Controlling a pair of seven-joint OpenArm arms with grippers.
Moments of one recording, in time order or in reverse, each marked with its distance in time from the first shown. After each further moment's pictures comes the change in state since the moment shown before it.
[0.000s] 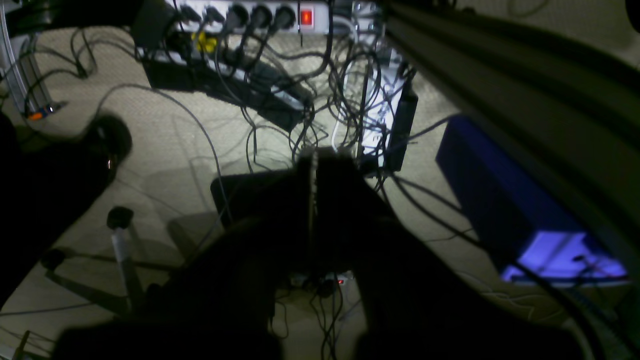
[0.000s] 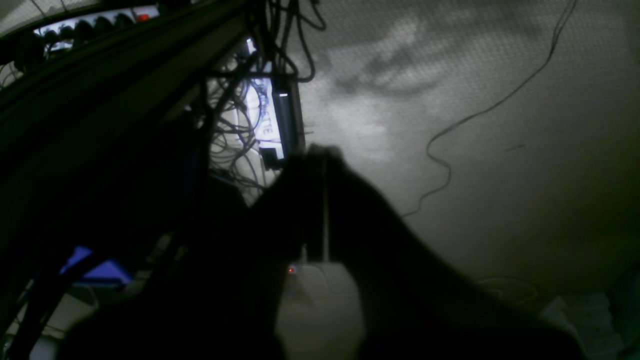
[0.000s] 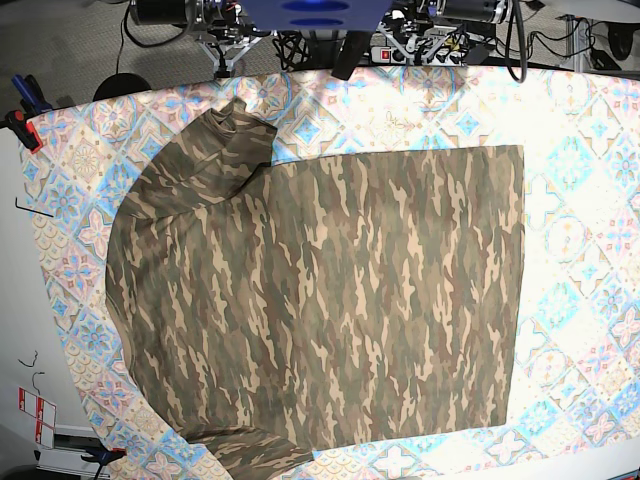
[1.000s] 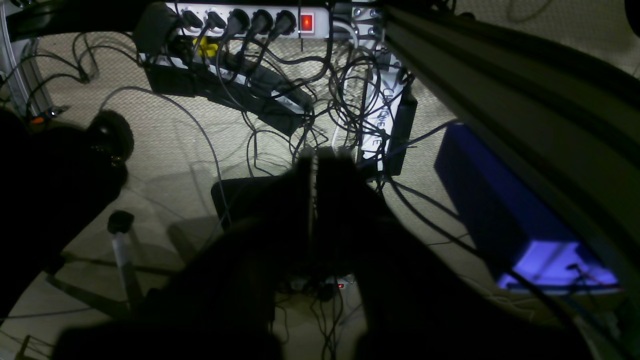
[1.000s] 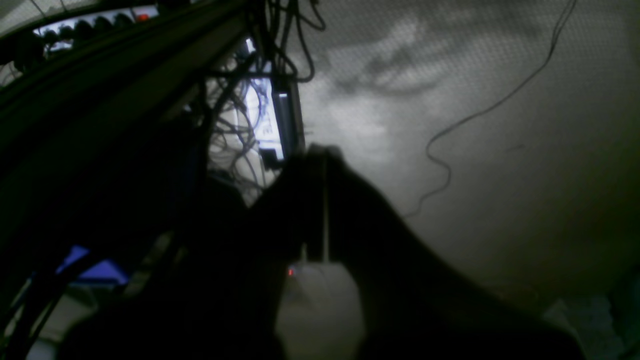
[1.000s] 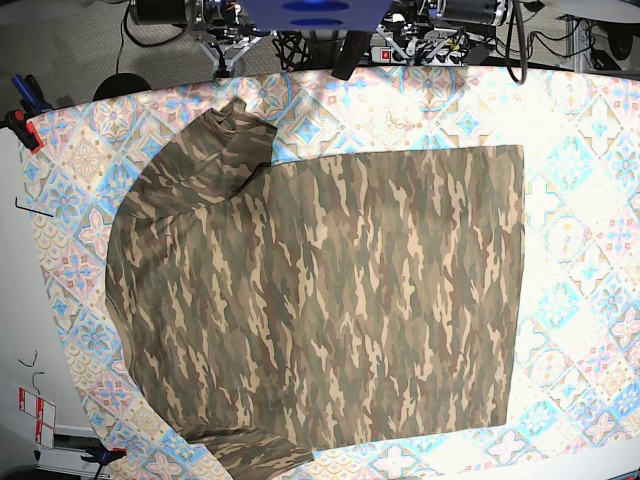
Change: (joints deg) left arm 0.3 -1.0 0.2 0.1 0.0 0.0 -0.1; right arm -1.2 0.2 0.0 0.3 0.0 0.2 1.6
